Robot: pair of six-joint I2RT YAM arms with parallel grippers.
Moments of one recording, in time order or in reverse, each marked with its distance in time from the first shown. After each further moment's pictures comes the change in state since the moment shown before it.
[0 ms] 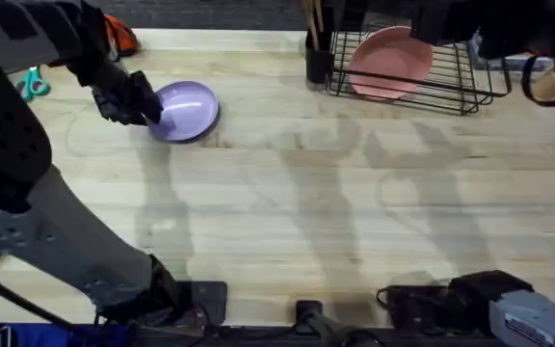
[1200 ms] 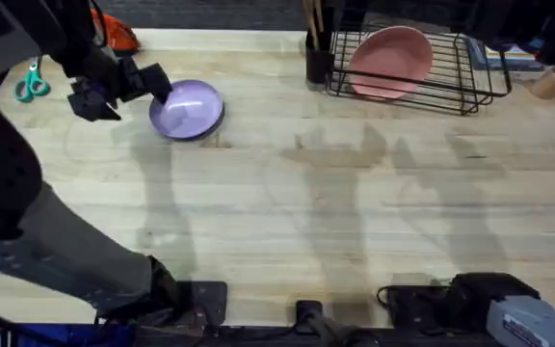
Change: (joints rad) left arm 0.003 -0.099 -0.004 0.012 -0.038 0.023; right arm -0.161 -0.098 0.000 -0.089 0.007 0.000
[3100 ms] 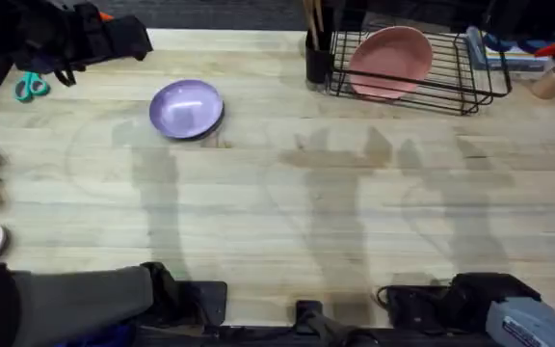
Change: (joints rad) left arm 0.000 -0.337 -0.001 -0.008 0.055 0.156; right arm -0.015 -0.037 -0.002 0.002 0.057 -0.001
